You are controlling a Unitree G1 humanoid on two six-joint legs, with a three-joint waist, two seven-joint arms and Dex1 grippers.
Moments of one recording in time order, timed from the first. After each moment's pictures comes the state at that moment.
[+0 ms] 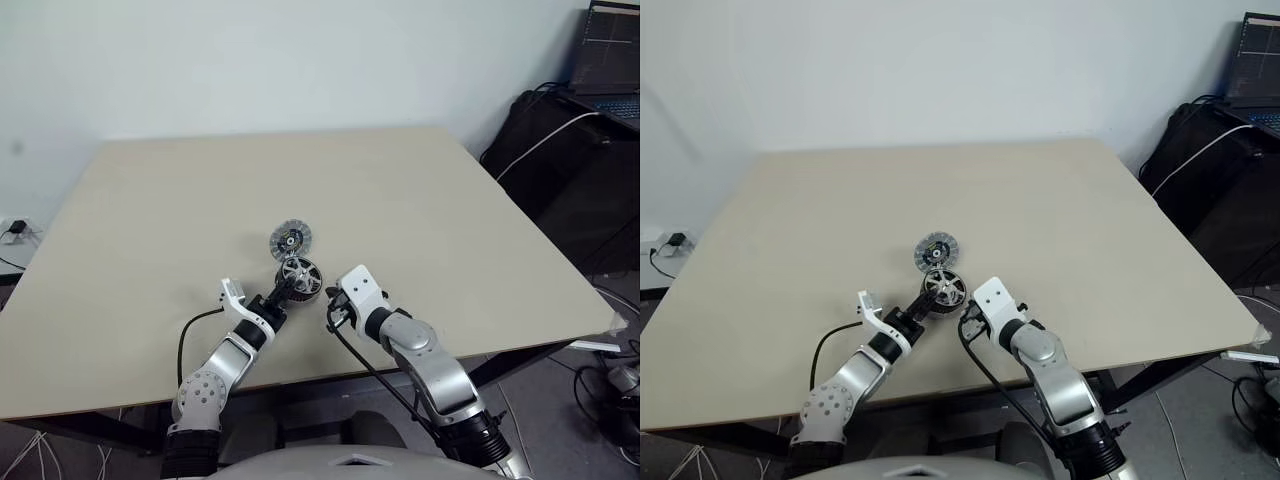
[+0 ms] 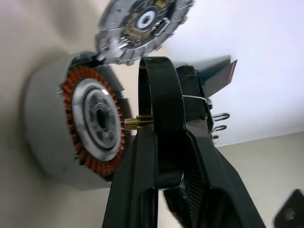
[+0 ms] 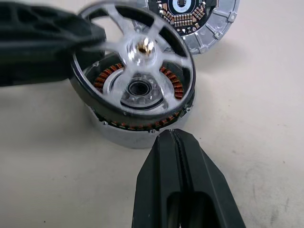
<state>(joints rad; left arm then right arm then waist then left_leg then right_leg) 0.09 -0.07 0.07 0.00 -1.05 0.57 -0.21 -0.02 -0.18 0.32 -0.20 -0.05 0.54 0.39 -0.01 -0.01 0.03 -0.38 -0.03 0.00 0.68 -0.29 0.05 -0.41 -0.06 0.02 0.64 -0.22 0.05</state>
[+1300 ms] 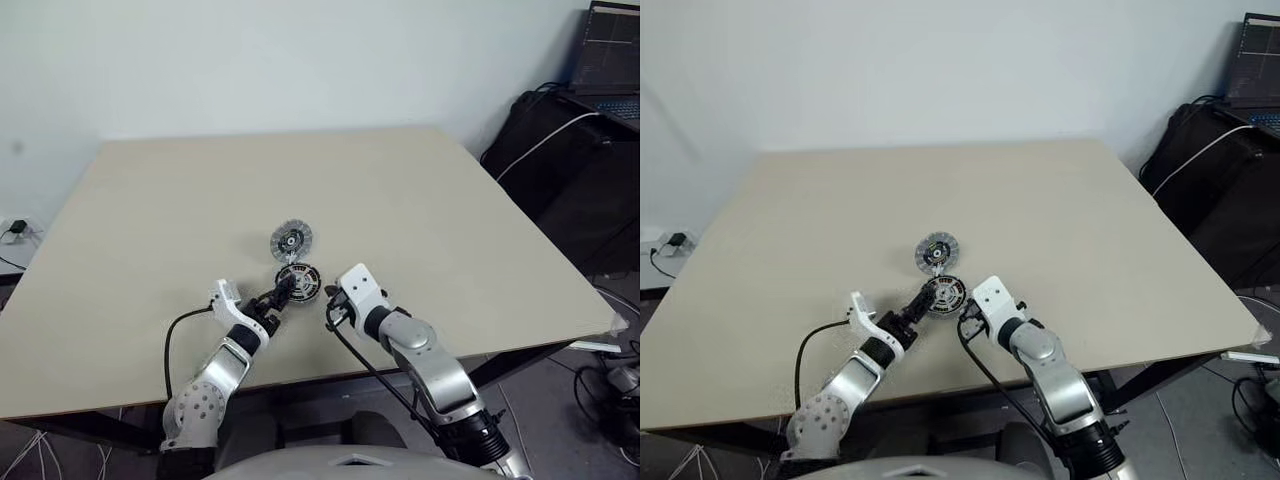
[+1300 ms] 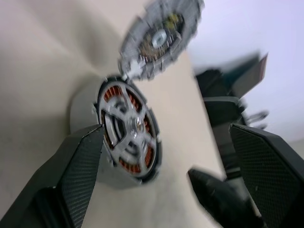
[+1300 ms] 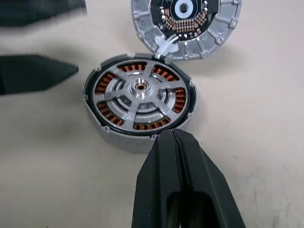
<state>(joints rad) 0.18 -0.03 0.00 -0.18 -0.81 0.50 -0.16 -0.03 -0.17 0.32 -0.20 -0.05 0.54 0.39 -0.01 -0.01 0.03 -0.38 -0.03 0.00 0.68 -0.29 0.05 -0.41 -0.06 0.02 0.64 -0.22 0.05</state>
